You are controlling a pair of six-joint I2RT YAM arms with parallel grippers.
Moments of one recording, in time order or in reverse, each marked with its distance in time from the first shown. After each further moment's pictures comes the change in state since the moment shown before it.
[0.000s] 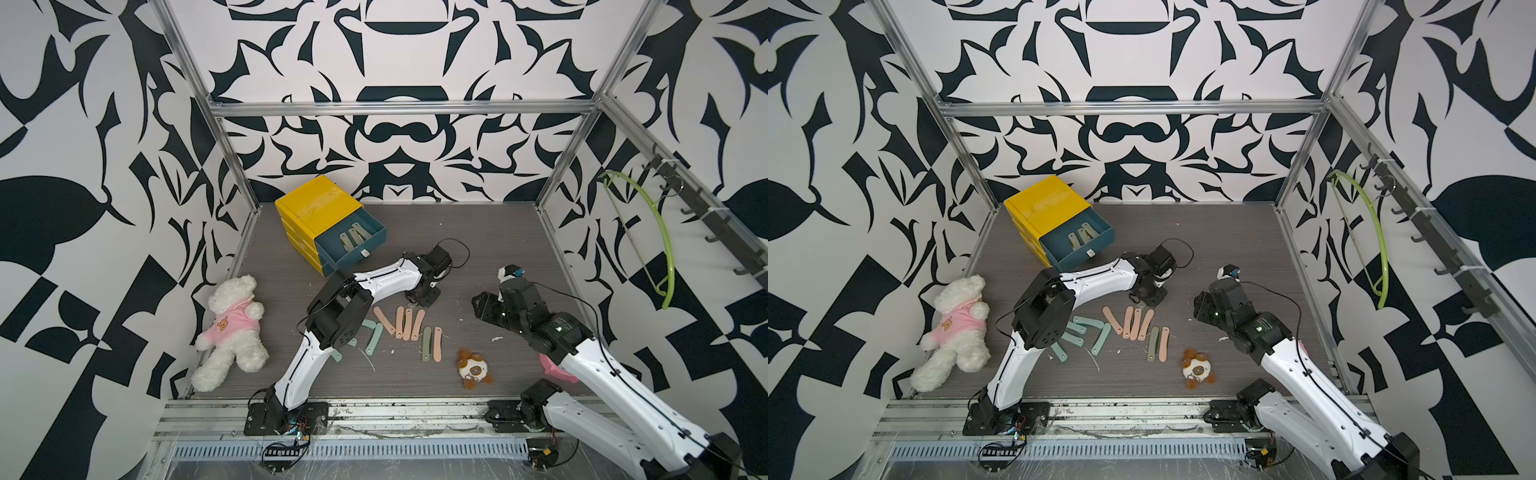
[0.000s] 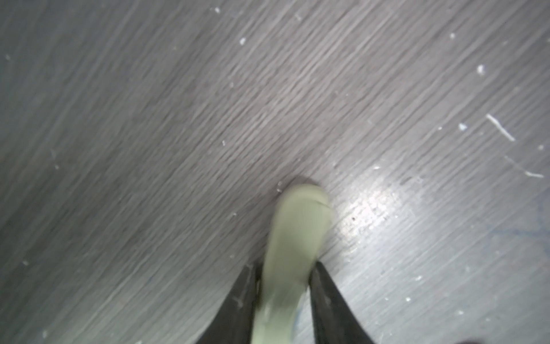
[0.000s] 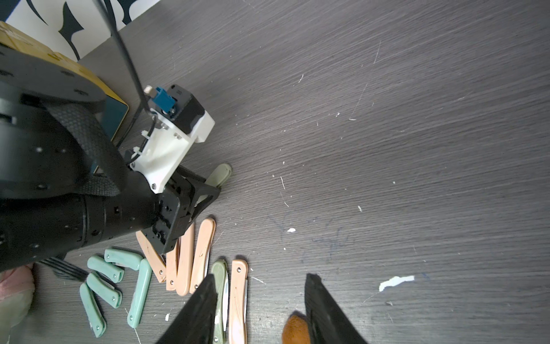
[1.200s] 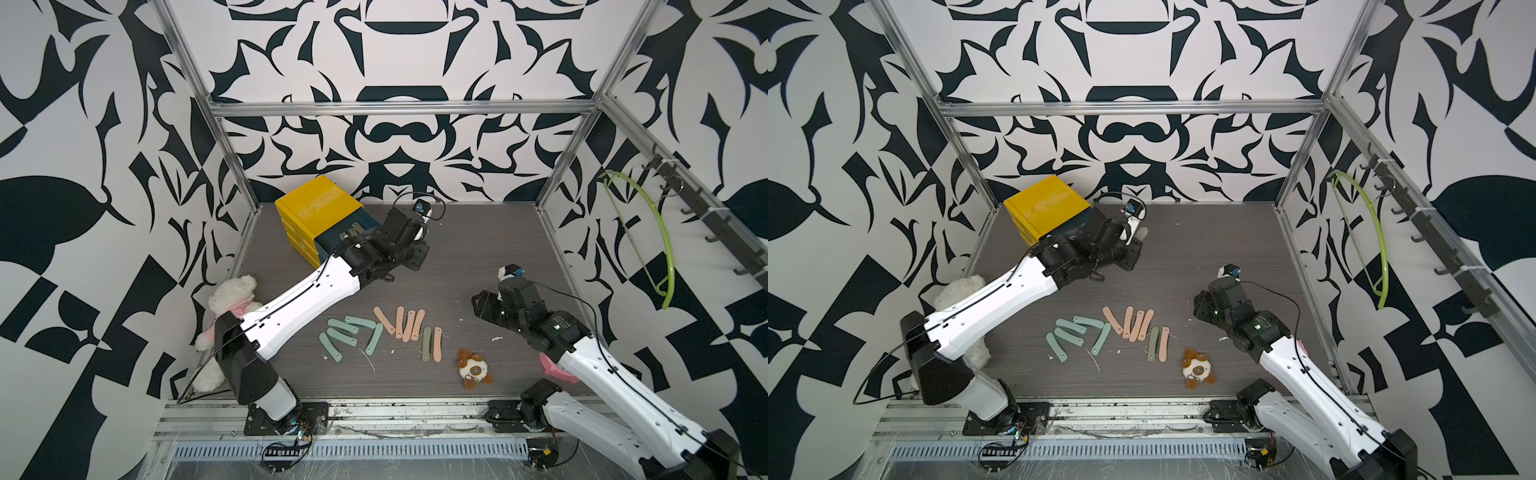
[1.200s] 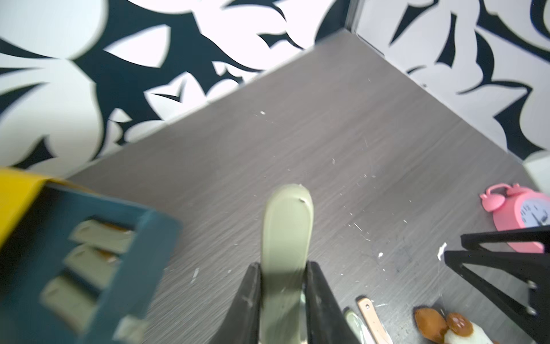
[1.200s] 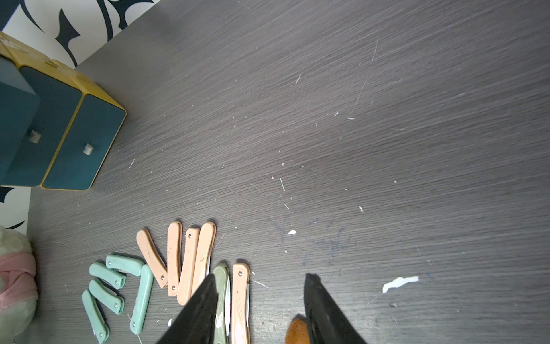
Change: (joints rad) left arm 0.018 -0.669 -0.113 0.097 -0.187 -0.037; right arm -0.004 0.026 0.000 0.018 -0.006 0.023
